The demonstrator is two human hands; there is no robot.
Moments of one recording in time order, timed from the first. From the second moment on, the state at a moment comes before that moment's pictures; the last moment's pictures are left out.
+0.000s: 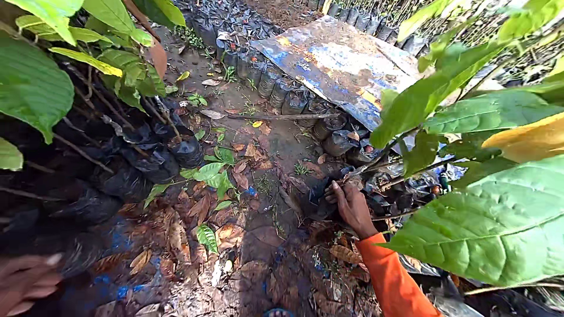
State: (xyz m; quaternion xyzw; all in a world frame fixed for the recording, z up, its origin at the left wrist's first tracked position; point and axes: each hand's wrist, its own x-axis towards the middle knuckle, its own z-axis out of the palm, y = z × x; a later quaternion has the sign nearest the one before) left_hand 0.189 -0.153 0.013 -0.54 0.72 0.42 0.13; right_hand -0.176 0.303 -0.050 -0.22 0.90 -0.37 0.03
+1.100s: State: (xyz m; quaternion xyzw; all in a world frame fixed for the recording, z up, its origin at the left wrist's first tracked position) left_hand 0.044 -0.064 -0.050 -0.07 0.94 0.29 0.17; right_hand -0.144 0.118 -0.039 -0.50 0.80 -0.12 0.30
